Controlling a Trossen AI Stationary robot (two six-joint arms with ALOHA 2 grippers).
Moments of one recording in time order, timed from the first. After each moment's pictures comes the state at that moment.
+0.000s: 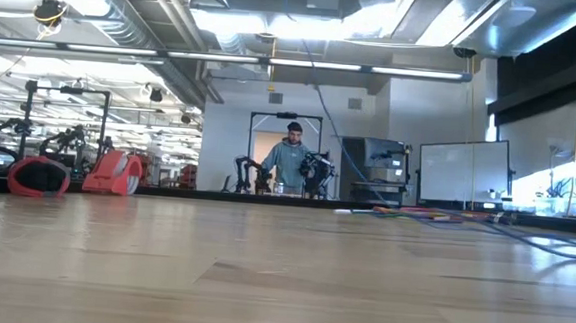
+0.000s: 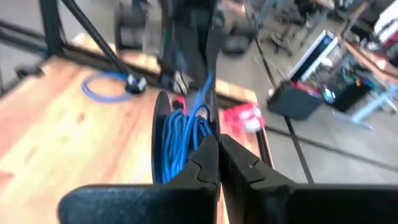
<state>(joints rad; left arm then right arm) -0.08 1.26 1.15 -0.11 -0.54 -0.03 -0.09 1.15 1.34 -0.50 -0.04 -0.38</state>
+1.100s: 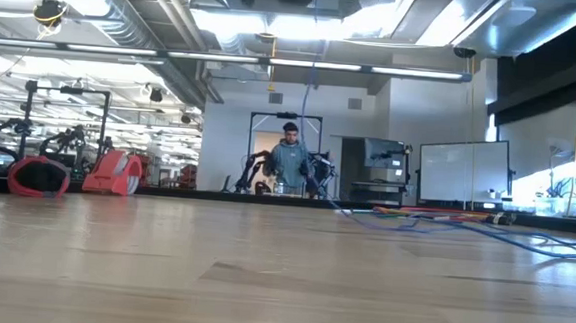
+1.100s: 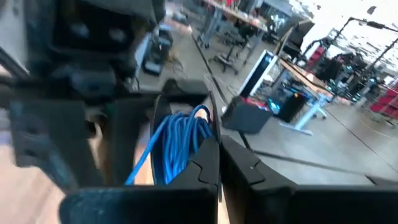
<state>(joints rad) -0.10 1.46 1.15 0.10 -0.54 -0.09 -0.09 1.39 1.22 0.05 0.17 -0.39</state>
